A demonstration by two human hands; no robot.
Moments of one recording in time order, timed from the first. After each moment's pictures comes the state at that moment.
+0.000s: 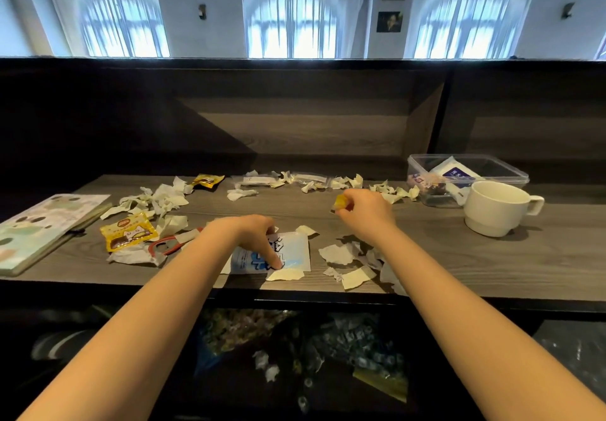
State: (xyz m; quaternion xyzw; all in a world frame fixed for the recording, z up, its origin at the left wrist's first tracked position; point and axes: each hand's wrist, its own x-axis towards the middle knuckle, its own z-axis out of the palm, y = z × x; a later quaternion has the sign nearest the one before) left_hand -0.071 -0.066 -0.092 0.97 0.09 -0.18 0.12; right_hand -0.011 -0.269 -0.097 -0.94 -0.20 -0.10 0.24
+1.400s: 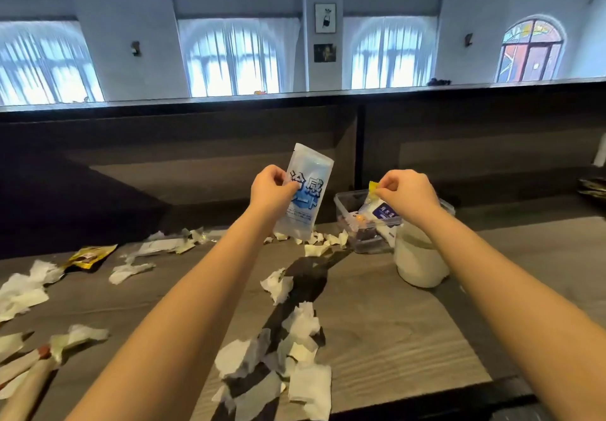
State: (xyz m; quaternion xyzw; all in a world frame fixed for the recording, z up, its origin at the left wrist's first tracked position) left_hand 0.099 -0.230 -0.023 0.81 0.05 0.21 0.55; right_hand 0.142 -0.449 -0.038 -0.92 -0.07 -0.20 0.32
